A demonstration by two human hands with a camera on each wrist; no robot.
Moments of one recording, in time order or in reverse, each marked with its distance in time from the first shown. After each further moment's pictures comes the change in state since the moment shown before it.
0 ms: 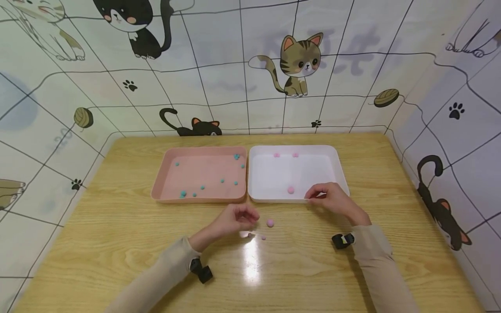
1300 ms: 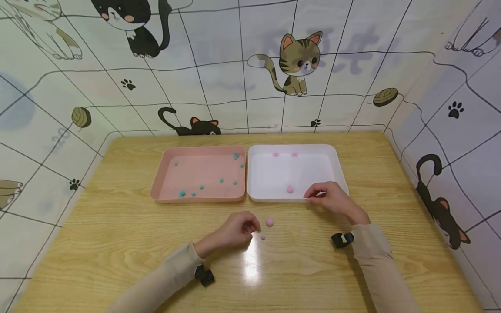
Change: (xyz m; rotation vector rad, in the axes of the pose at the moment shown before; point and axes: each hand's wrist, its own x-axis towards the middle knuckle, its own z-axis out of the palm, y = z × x) left_hand -0.007 -0.009 0.018 0.335 -0.047 -0.004; right_hand 0.001 0.000 -0.001 0.006 -0.012 -0.014
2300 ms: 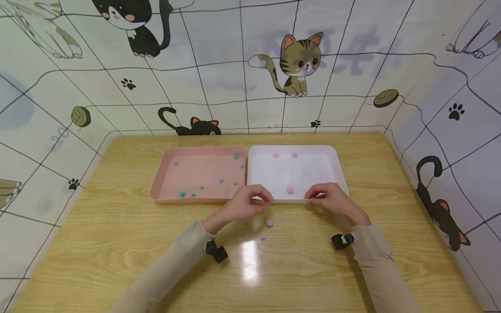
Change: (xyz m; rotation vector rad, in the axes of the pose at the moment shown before) left_hand 0.052 0.037 -0.029 -0.204 0.066 0.130; right_hand 0.001 0.002 0.001 0.014 -0.006 0.021
